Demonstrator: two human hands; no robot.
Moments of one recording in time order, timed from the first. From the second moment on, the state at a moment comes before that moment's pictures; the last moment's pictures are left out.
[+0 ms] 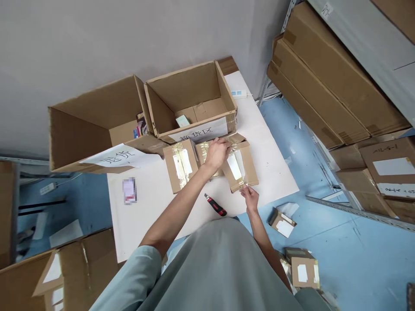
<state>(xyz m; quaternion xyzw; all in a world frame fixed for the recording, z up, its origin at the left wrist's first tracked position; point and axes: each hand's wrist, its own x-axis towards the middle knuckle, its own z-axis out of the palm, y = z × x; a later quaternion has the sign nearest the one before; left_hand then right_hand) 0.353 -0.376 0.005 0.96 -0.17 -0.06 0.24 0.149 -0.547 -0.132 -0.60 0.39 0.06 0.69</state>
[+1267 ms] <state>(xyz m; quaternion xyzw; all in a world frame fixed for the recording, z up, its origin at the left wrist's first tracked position) -0.097 0.057 -0.115 0.76 0.30 -0.06 0.58 0.000 -0.296 -0.104 -0.91 0.02 0.14 0.39</state>
